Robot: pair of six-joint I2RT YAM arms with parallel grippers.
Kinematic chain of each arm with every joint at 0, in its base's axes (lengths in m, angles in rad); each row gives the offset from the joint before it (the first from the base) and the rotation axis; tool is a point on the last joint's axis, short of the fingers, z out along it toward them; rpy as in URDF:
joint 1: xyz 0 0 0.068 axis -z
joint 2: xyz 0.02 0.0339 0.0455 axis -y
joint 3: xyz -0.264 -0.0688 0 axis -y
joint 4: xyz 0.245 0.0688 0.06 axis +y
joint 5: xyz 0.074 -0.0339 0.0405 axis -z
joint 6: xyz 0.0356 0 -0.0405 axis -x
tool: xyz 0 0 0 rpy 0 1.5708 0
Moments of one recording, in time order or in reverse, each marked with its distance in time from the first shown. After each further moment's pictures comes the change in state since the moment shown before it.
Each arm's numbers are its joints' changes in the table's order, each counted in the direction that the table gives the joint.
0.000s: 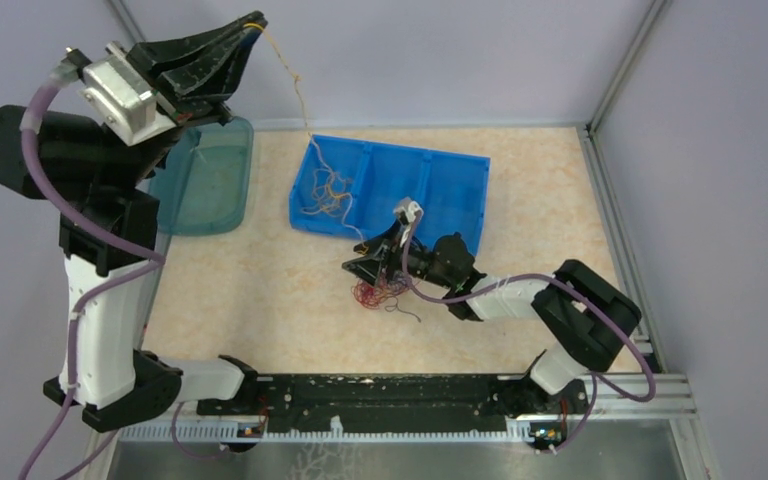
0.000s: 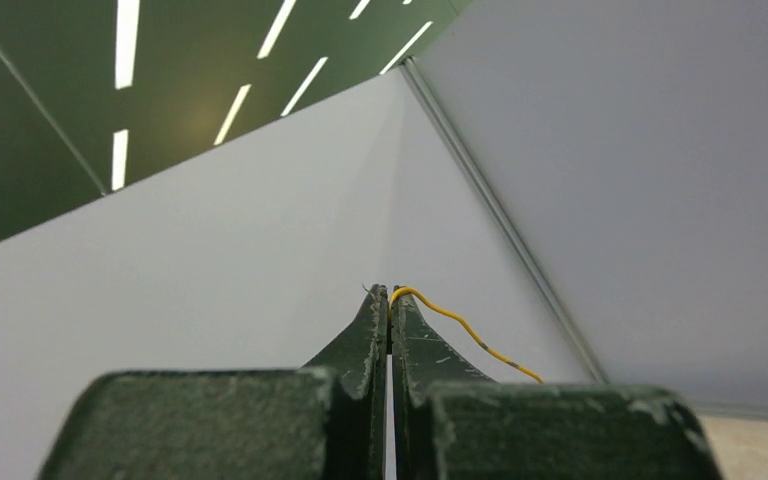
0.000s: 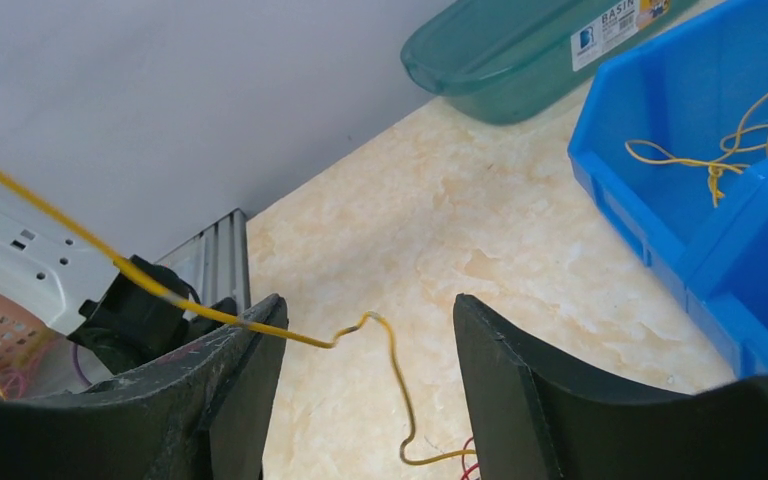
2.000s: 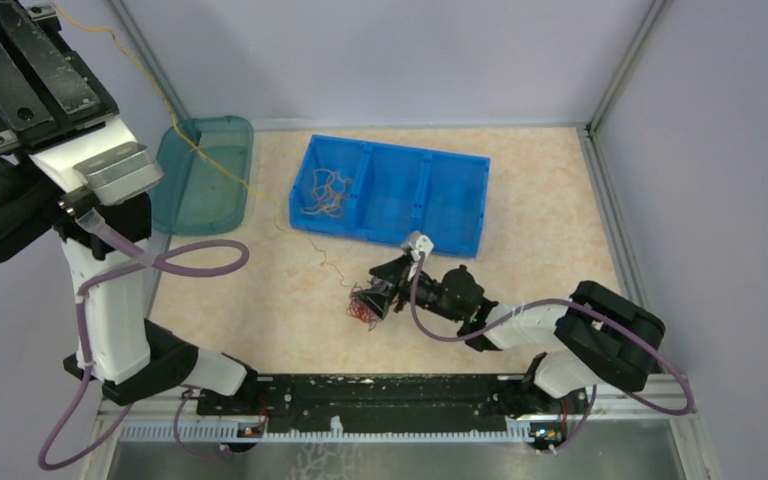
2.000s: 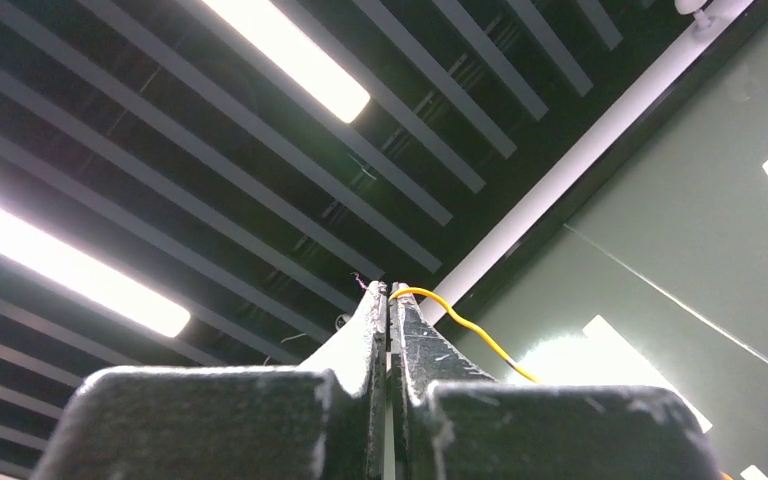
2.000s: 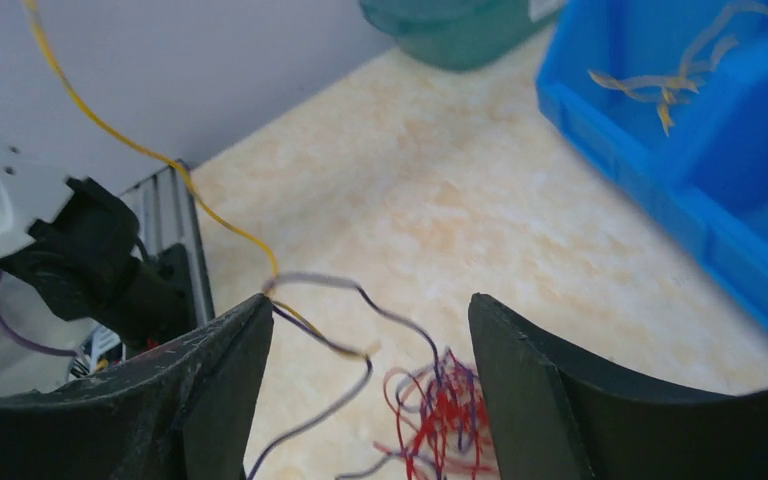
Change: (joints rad) left arm 0.000 -0.160 0.303 -0.658 -0.079 -1.008; right arm -0.131 0.142 -0.240 0.006 0.245 0.130
